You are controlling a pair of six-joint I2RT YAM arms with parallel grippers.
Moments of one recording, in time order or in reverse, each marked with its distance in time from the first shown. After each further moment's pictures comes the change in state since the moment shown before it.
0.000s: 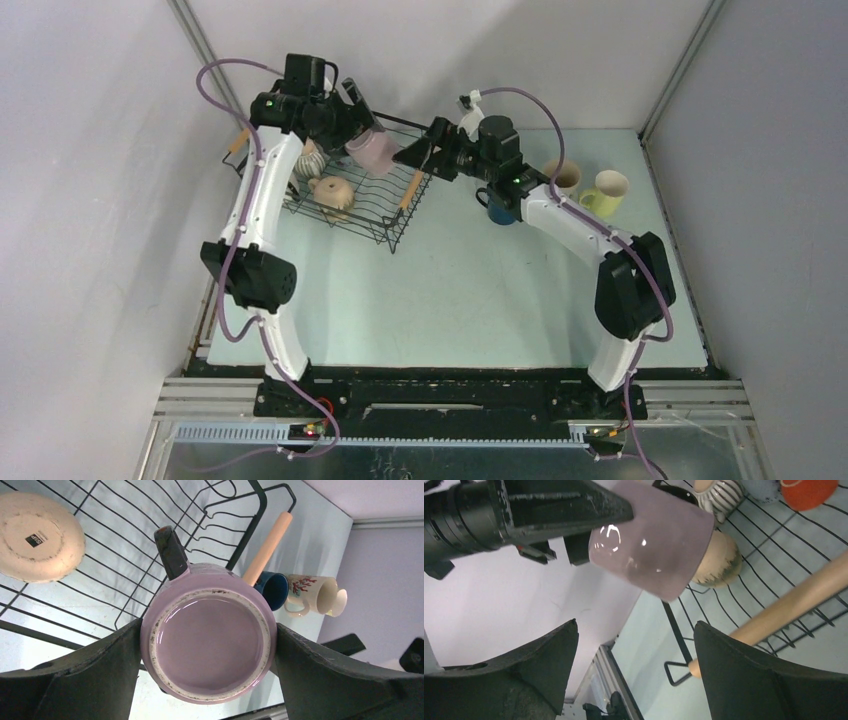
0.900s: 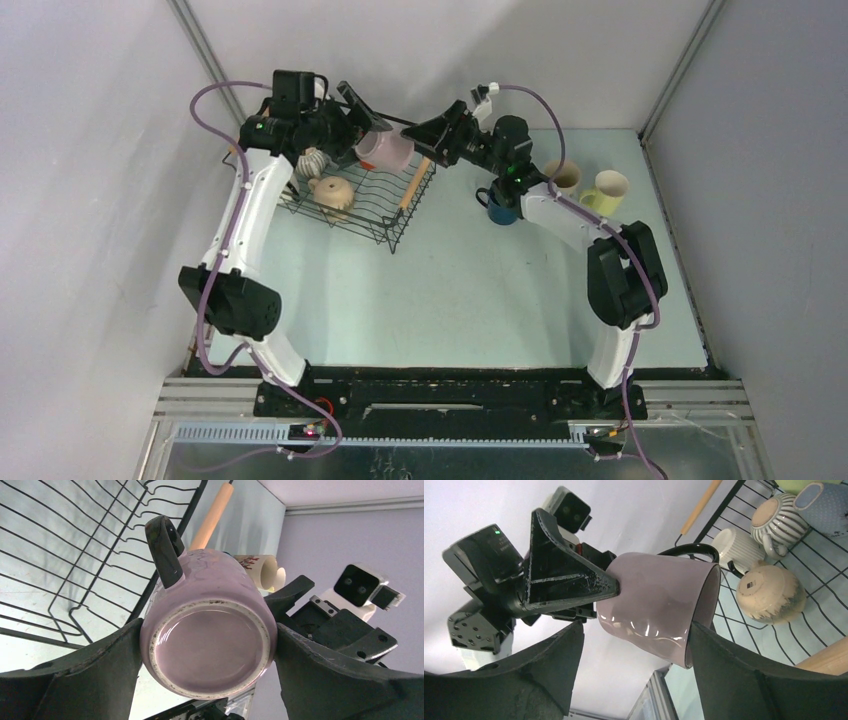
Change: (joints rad) left arm -0.003 -0.206 -0.291 0.209 0.169 -0.156; right arm -0.057 0.082 -0.026 0.406 -0.094 0.324
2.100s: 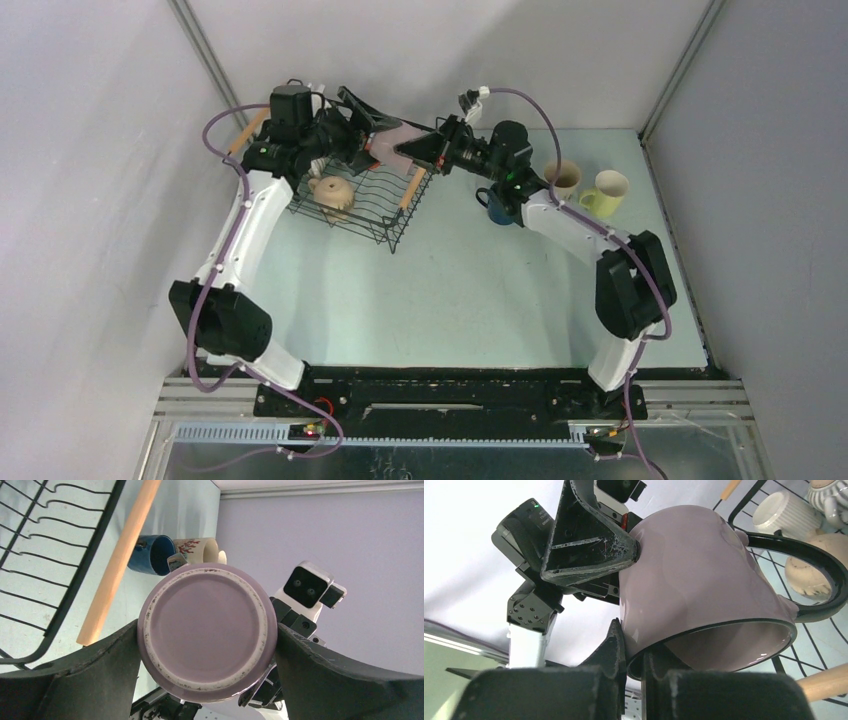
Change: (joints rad) left arm 0.004 -0.132 -0.293 0.346 0.178 -0.216; right arm 0.031 -0.048 -0.046 0.060 -0.089 0.076
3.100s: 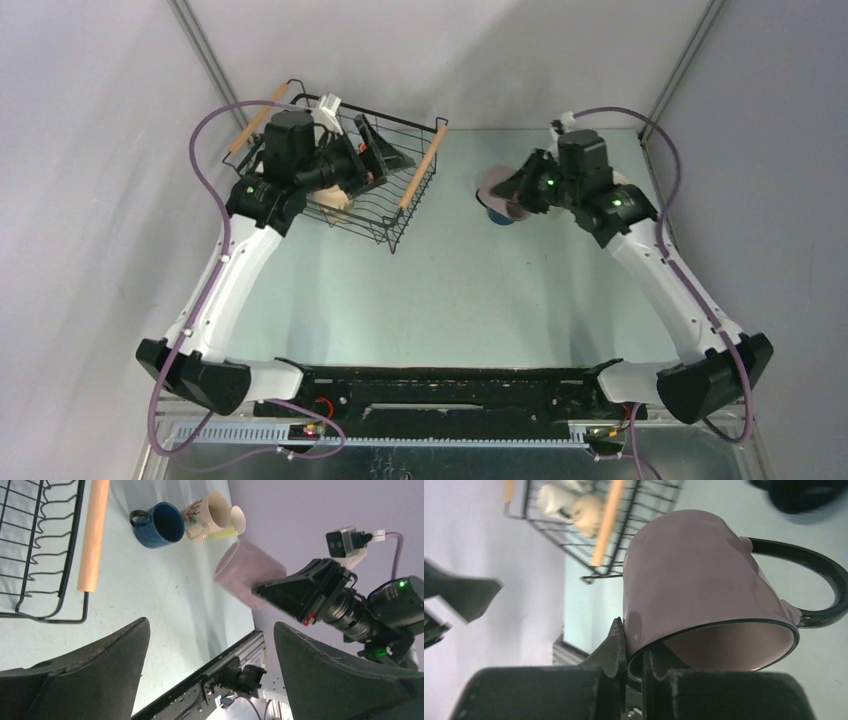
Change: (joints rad) left arm -0.138 -0.261 -0.126 -0.070 -0.074 0.284; right arm -0.108 -0.497 -0.029 -1.189 0.406 -0.472
